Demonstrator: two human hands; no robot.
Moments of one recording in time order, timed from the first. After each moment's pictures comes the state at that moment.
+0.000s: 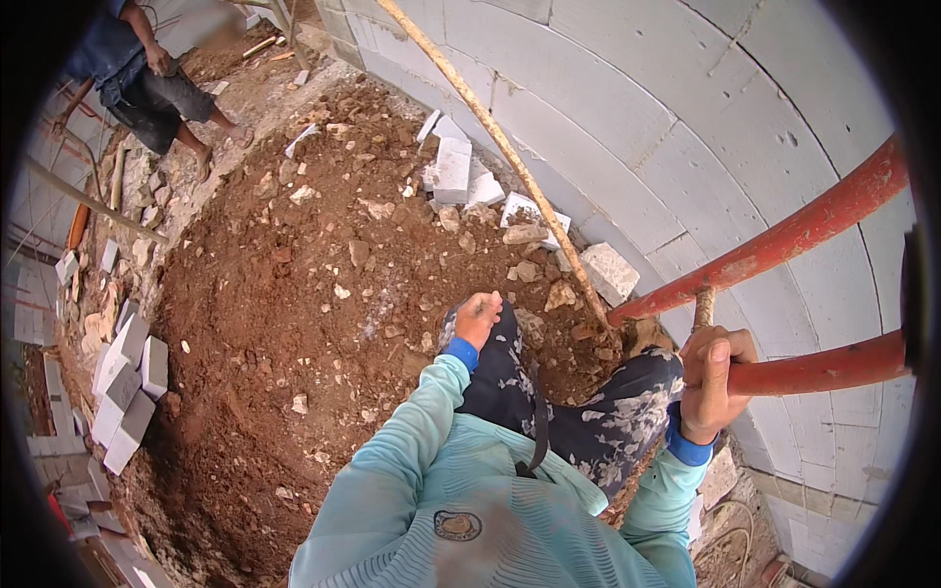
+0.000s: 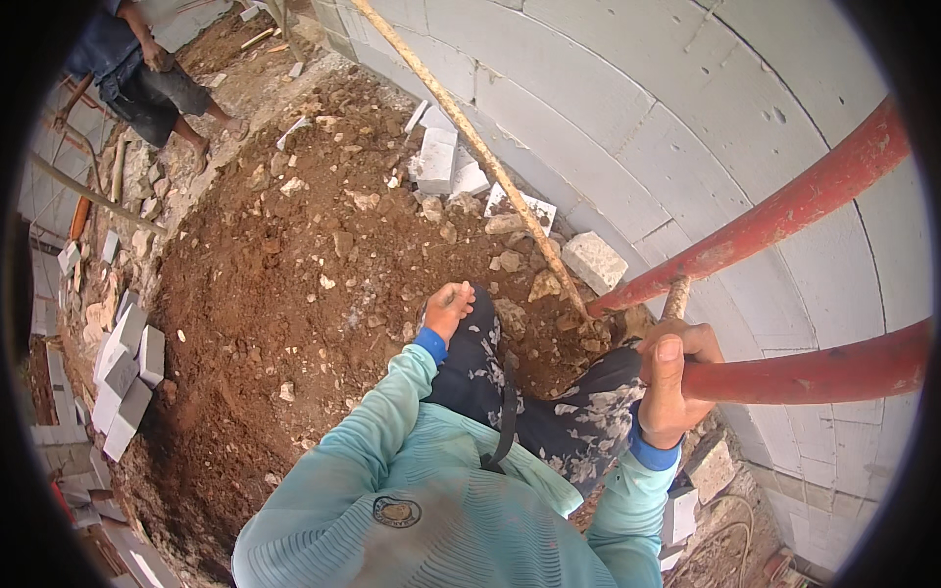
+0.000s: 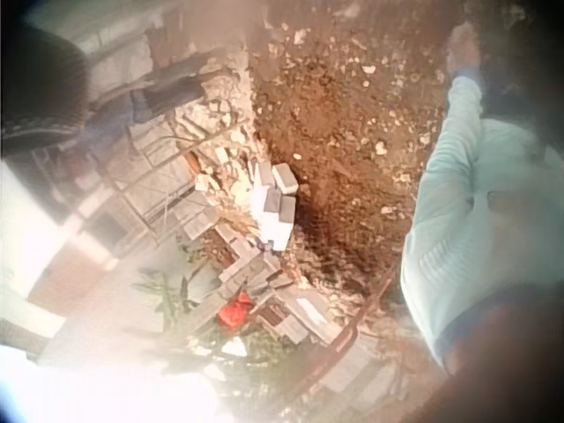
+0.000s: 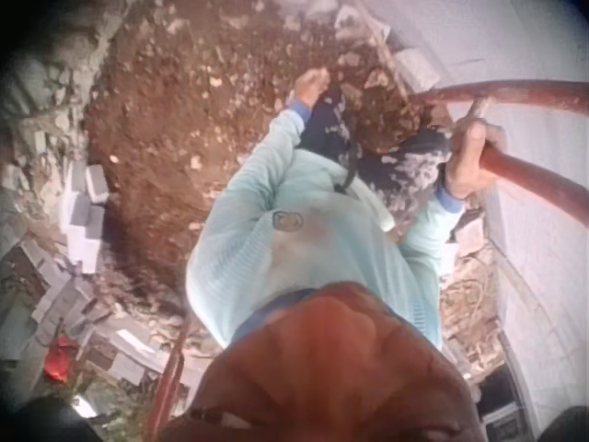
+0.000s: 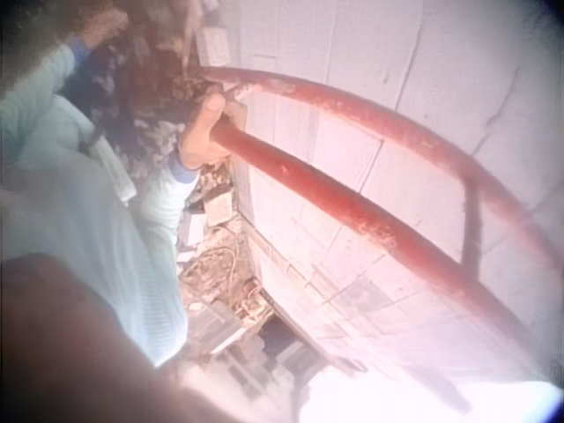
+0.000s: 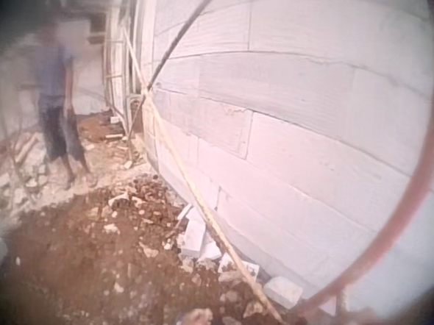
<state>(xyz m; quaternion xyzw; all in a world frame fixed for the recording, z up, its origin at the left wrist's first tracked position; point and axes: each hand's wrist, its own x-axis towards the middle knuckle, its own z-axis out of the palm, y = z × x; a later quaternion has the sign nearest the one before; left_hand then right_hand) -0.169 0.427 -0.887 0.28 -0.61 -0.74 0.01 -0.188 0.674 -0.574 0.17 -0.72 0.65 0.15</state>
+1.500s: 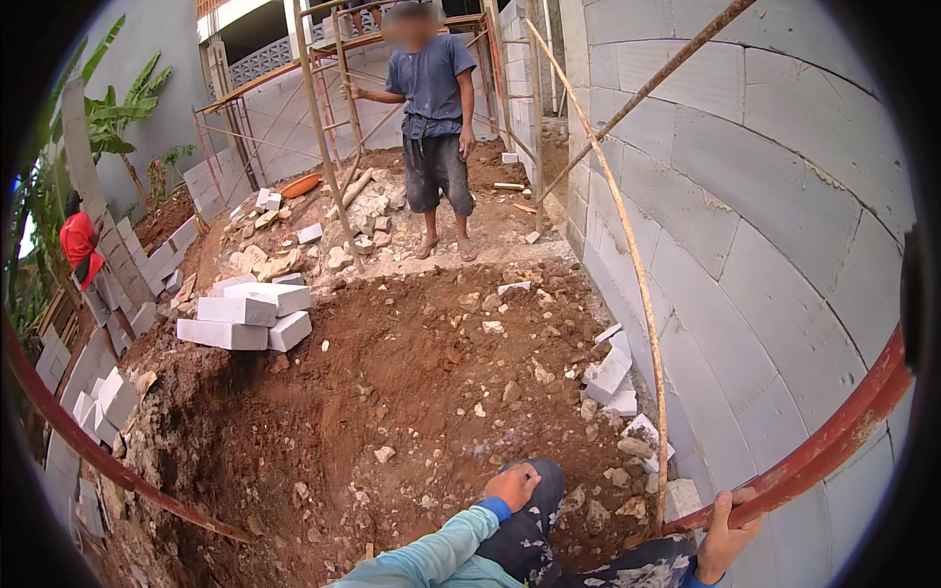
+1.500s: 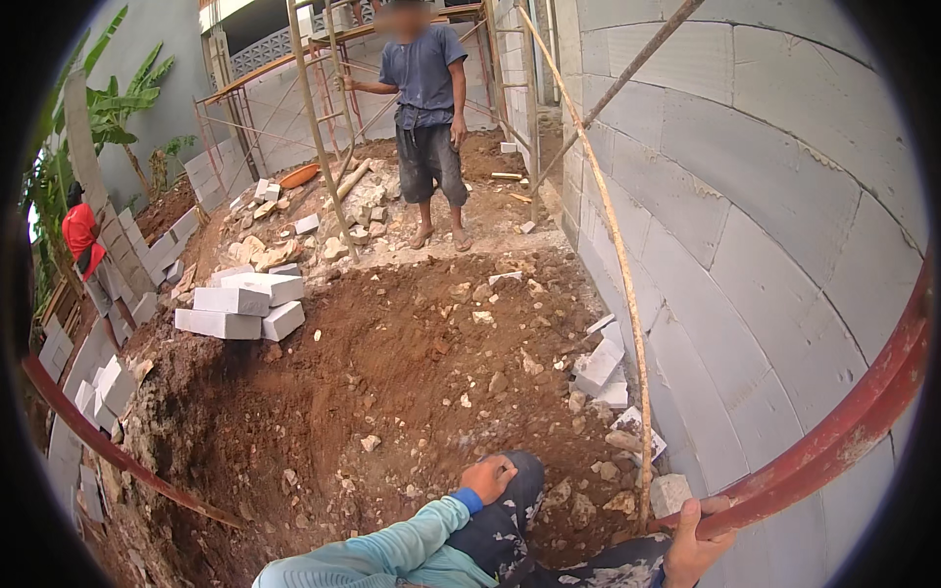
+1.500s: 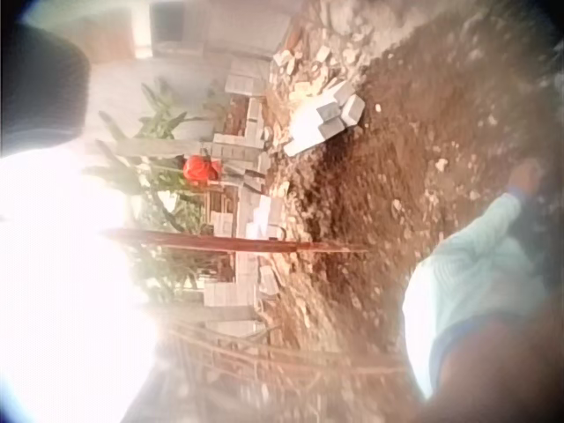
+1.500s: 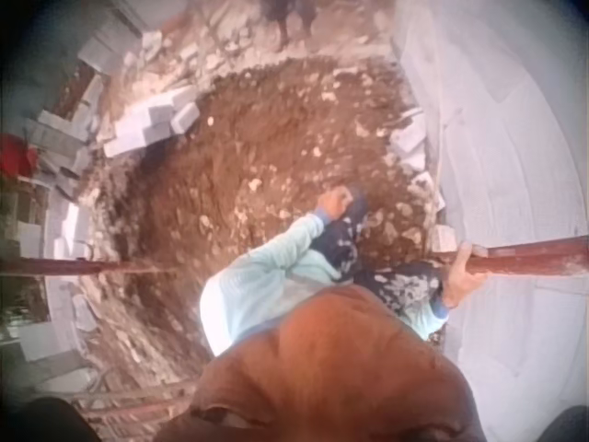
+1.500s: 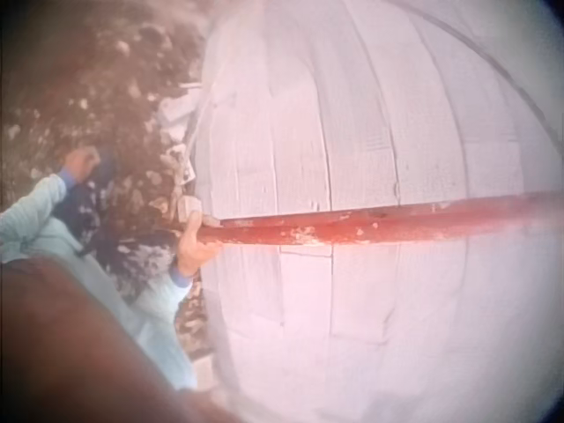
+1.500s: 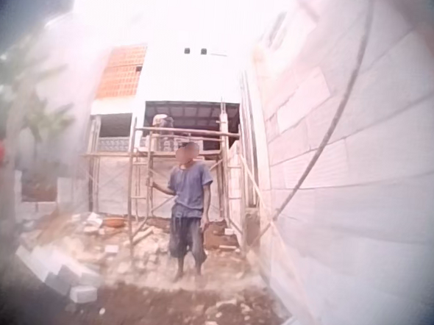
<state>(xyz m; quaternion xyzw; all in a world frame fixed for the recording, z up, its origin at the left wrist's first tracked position) -0.039 0.414 -0.814 0.37 -0.85 -0.35 0.13 -0.204 0.697 -0.589 0.26 -0.70 0.65 0.11</state>
